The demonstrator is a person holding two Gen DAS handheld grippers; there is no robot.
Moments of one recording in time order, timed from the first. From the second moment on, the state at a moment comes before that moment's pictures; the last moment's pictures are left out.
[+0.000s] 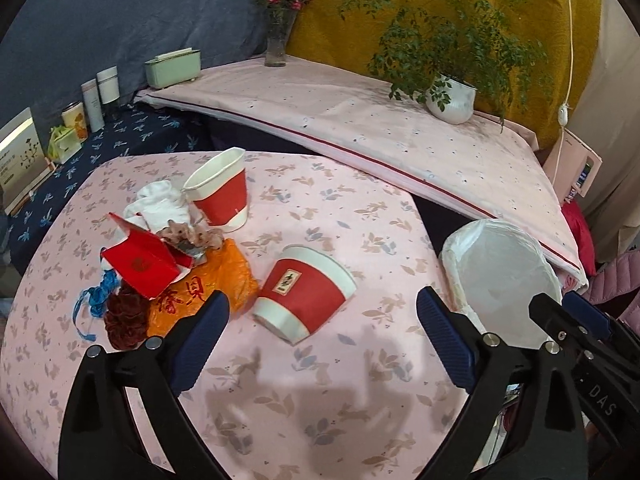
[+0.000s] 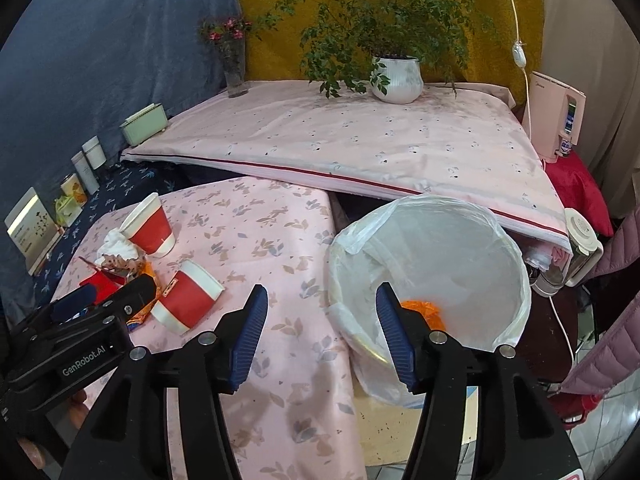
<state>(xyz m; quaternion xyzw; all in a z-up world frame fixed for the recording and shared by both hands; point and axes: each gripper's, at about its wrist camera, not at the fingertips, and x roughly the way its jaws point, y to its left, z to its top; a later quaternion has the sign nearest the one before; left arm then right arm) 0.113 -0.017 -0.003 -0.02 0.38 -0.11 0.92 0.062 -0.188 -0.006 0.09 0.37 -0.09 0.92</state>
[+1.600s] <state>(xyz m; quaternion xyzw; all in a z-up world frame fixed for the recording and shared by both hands) 0.211 0.186 -0.057 -0.22 0.48 -0.03 0.85 0.201 0.006 -0.062 0.08 0.44 0.07 0.89</state>
